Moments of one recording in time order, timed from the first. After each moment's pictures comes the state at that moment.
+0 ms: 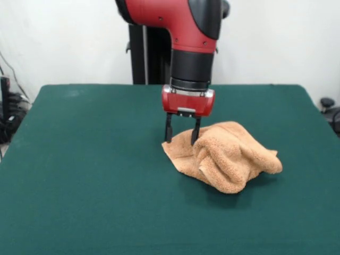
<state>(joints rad) -0.22 -0.52 0.00 1.96 0.07 -0.21 1.58</state>
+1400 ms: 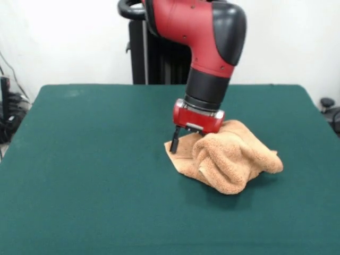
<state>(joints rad) -0.04 -0.39 -0.11 1.90 0.35 -0.25 1.58</state>
